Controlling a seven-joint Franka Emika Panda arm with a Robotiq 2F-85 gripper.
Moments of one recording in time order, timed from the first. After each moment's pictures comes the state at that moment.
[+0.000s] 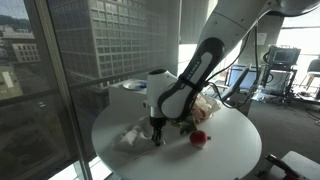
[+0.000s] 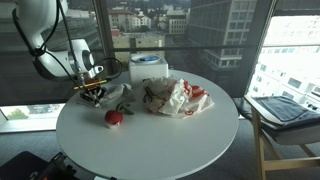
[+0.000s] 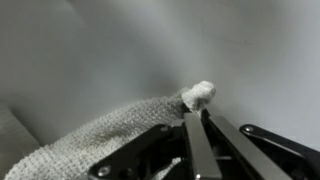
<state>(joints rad) 0.34 0.58 0.16 -2.06 -0.34 2.65 -0.13</state>
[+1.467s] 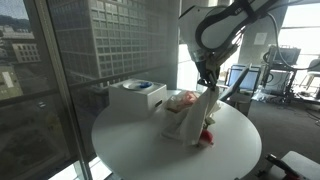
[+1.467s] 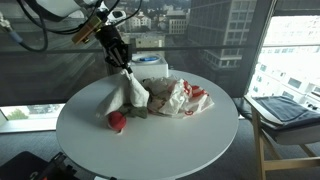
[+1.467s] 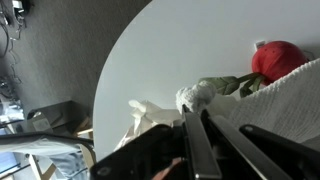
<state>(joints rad) 0.21 -0.05 0.05 -2.25 -0.56 1.95 0.48</state>
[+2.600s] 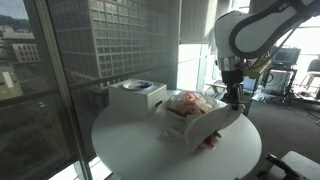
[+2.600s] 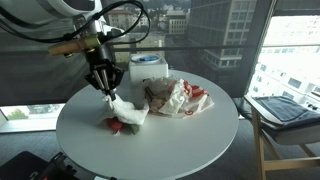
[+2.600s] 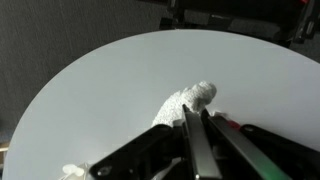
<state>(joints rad) 0.08 -0.32 0.07 -2.63 -0.28 2.12 0.05</state>
